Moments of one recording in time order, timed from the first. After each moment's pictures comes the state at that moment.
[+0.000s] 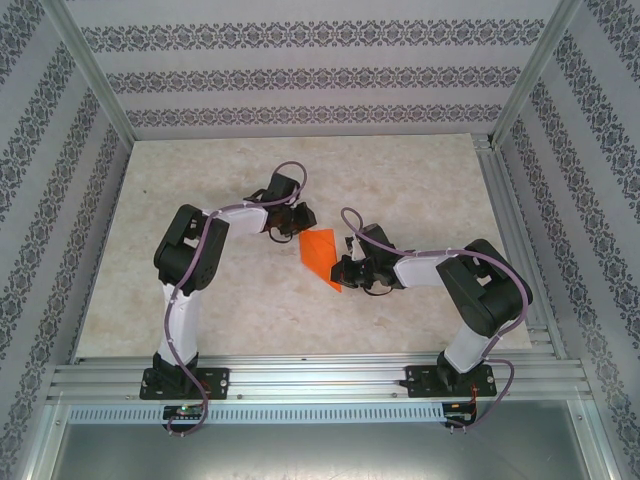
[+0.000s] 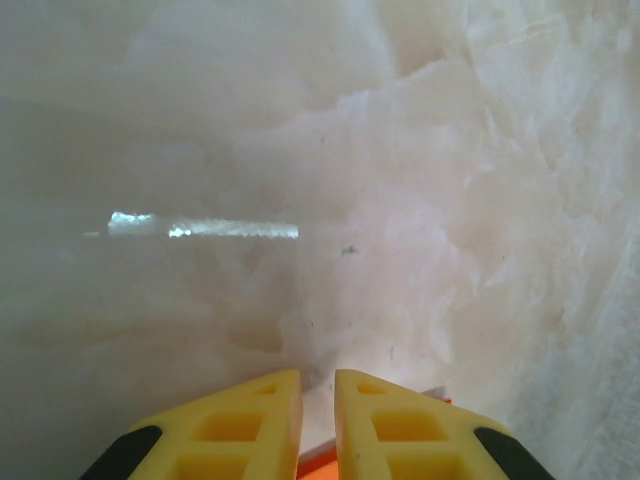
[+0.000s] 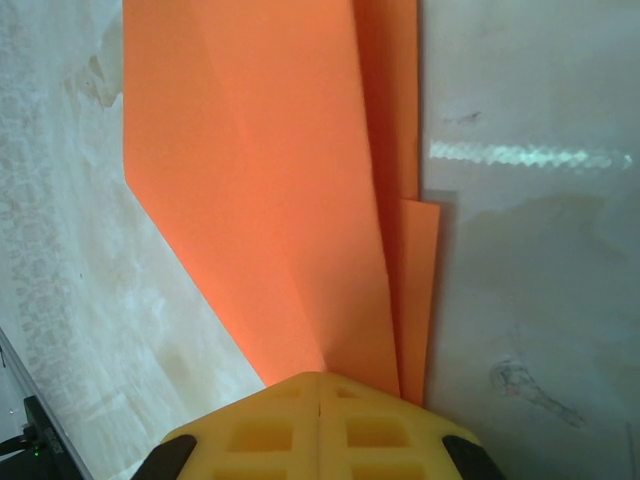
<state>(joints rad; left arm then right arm) -0.45 2.13 1.37 -0.17 0.34 -0.79 0.57 1.71 0.67 0.09 -0.49 0.74</state>
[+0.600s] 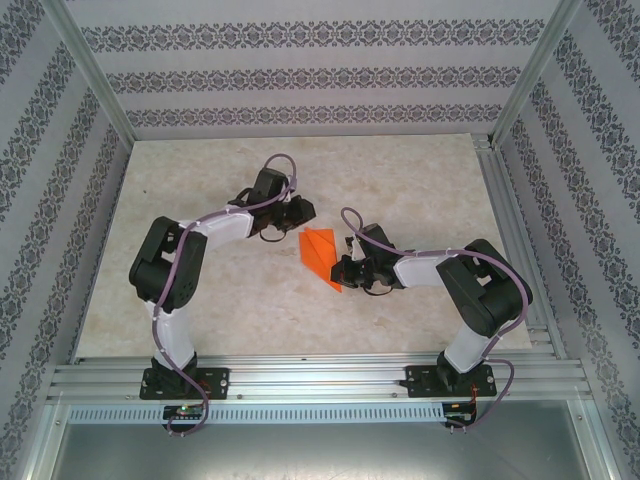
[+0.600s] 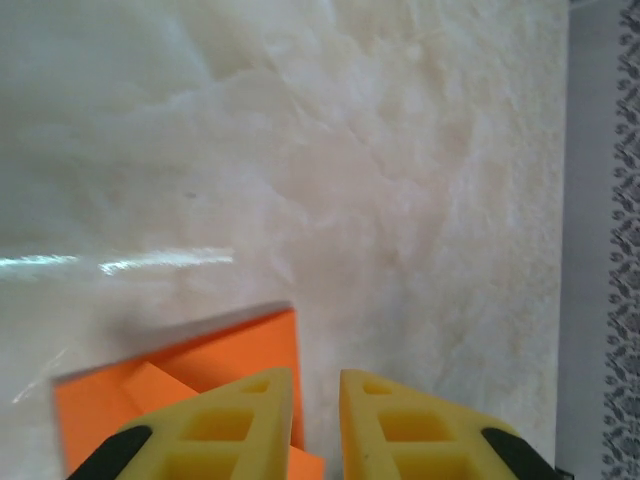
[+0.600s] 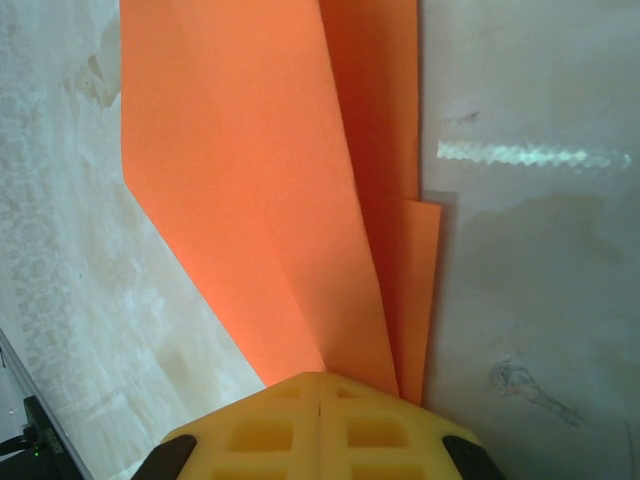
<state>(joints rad) -0.47 1.92 1.22 -0.06 0.46 -0.84 0.57 1.71 0.67 0.09 -0.49 0.74</state>
